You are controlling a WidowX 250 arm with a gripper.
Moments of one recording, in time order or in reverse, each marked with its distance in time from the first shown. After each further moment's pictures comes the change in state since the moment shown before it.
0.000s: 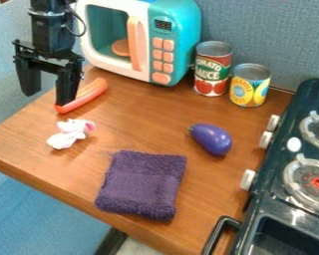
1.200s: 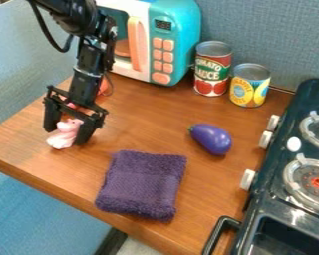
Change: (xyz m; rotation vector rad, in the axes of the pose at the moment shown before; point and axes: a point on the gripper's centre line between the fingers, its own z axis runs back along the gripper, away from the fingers) arm 0.043 -0.002 -0.084 0.181 0.260 0.084
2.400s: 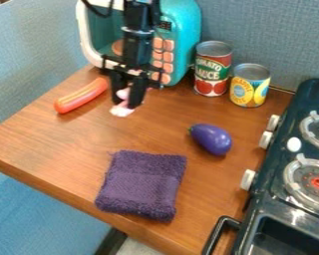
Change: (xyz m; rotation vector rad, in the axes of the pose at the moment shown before) arm 0.017 -0.081 0.088 -0.186 -0.184 -0.153
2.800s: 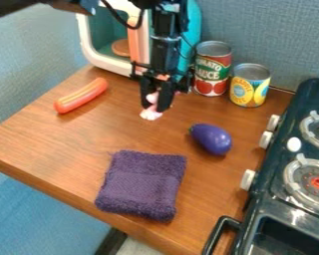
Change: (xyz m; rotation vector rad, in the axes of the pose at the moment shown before) arm 0.026 -0.034 -0.008 -0.050 0.007 -0.067
